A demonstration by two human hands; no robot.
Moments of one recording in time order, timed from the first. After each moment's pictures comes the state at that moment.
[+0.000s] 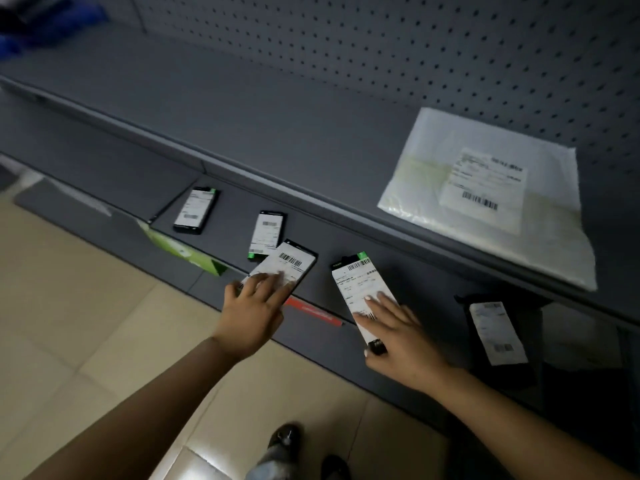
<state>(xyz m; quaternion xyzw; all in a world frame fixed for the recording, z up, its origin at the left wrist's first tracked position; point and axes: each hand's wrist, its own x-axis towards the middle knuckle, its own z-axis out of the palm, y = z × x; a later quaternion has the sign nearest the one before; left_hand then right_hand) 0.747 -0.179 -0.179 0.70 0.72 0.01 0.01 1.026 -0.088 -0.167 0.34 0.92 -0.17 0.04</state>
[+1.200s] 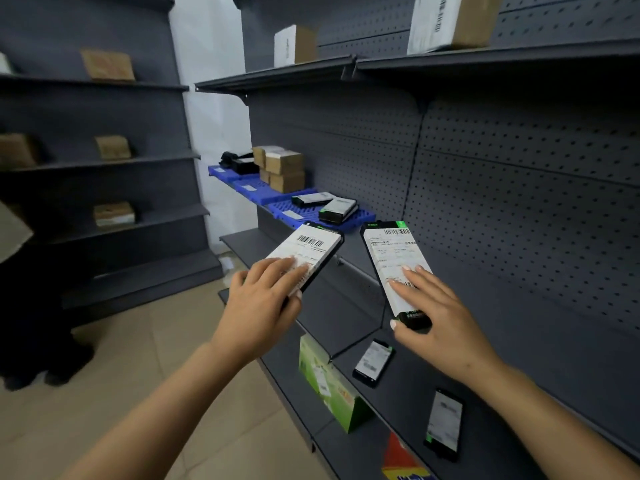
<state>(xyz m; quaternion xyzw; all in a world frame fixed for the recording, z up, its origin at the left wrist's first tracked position) 0.438 -0.367 0.075 0.49 0.79 0.20 -0.30 0.638 -0.162 0.084 0.12 0.94 -0.16 -0.28</state>
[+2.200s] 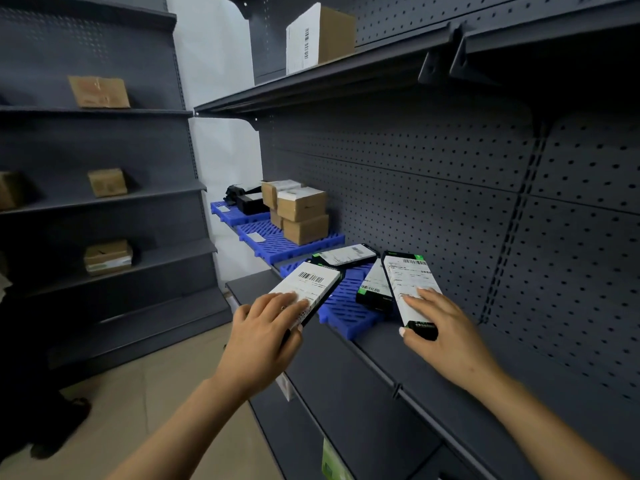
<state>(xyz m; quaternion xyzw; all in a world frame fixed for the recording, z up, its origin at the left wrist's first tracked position) 0.123 -0.204 0.054 0.47 0.82 0.19 -0.26 0.306 0.030 0.077 0.19 0.93 -0.21 -0.25</state>
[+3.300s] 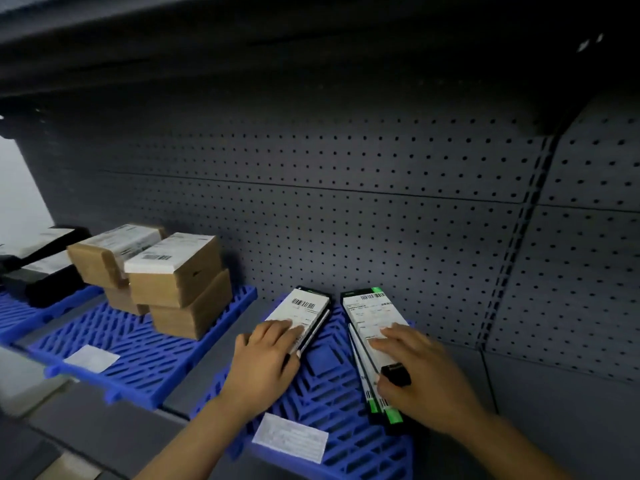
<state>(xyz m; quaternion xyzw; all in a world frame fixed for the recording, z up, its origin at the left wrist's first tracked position) -0.155 0.055 0.005 0.70 0.67 0.20 -0.15 0.123 0.099 0.041 0.39 0.89 -0.08 -0.22</state>
